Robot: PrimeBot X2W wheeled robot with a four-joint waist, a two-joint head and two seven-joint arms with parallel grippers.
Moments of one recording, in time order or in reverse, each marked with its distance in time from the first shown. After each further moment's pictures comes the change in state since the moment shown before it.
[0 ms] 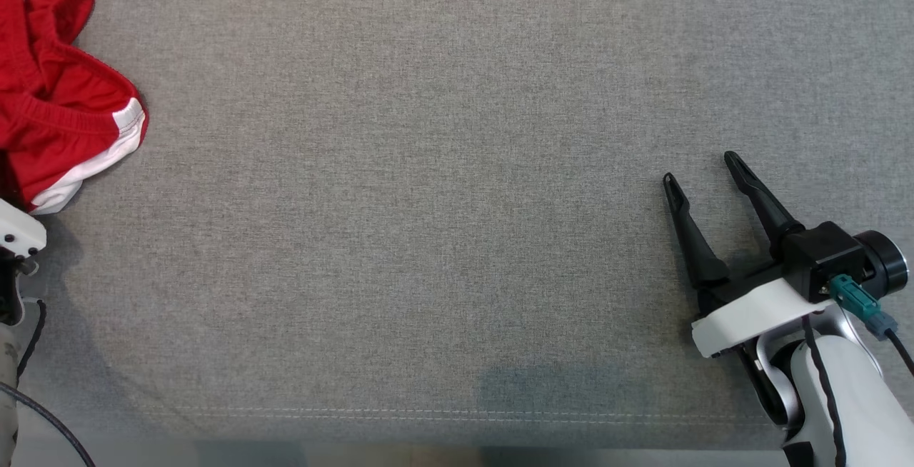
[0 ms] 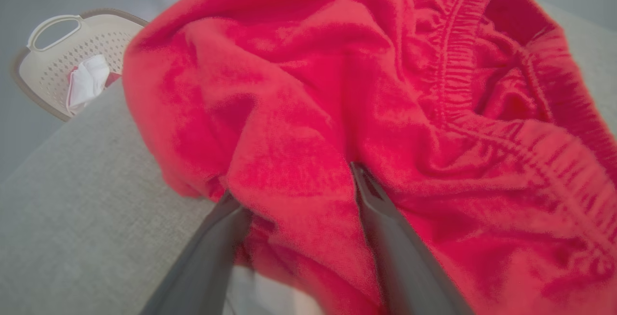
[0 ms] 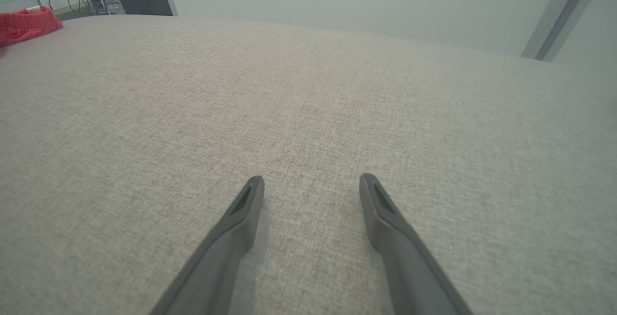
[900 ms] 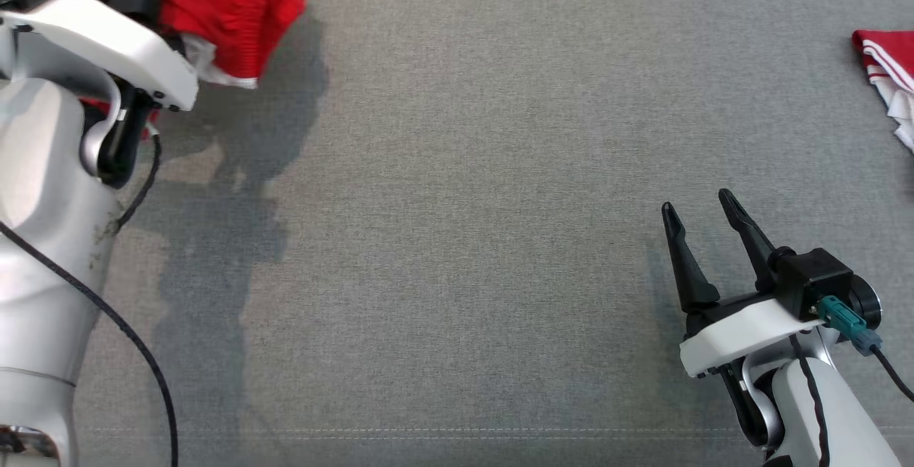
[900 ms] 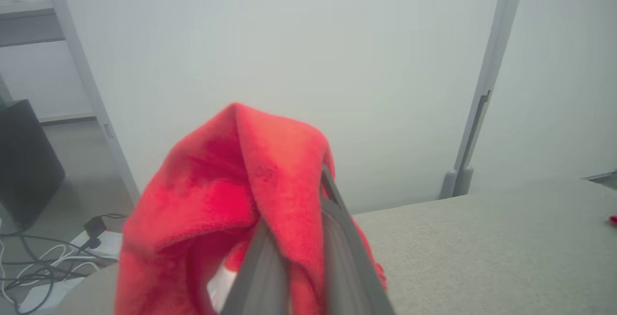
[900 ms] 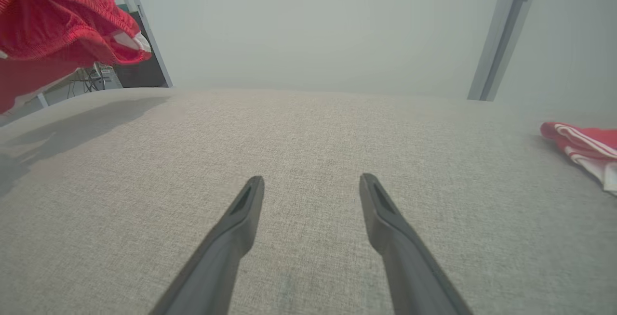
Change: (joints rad) left arm -0.161 -0.067 -0.348 -0.438 0.108 -0.074 -0.034; right arm 0.014 0.067 -0.033 0.137 0.053 0.000 -0.063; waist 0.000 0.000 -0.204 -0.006
